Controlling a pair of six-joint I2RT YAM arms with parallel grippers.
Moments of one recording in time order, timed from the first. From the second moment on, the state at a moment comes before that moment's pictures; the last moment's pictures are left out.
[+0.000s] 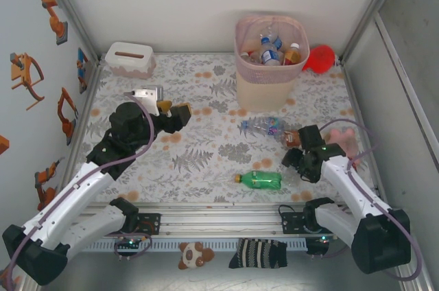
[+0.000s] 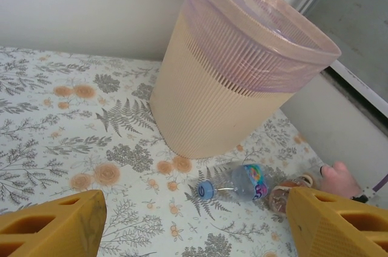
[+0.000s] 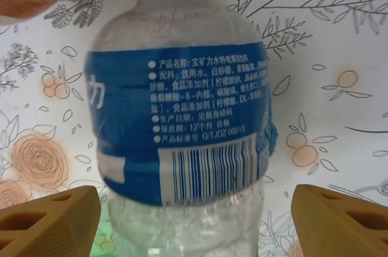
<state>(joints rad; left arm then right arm) -0.61 0.87 0.83 -0.20 0.06 -0.43 0.23 1.00 0.56 -0.87 -0.01 0.73</state>
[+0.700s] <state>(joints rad) -0.61 0.89 0.83 -0.20 0.06 -0.43 0.23 1.11 0.50 -0.68 -0.01 0.76</state>
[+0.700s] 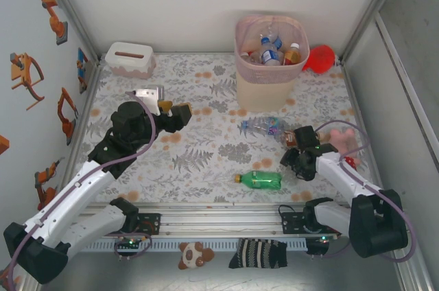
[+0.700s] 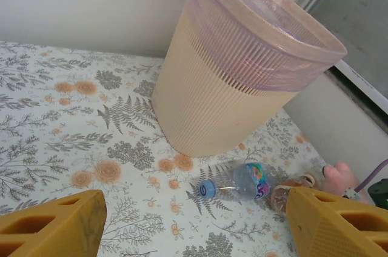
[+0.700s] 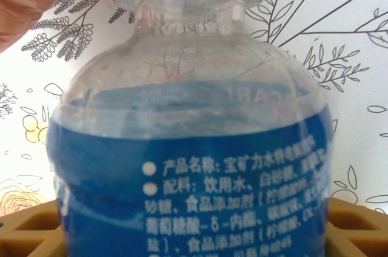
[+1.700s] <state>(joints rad) -0.61 0.89 0.83 -0.20 0.06 -0.44 0.23 1.07 1.03 -0.95 0.24 0.46</state>
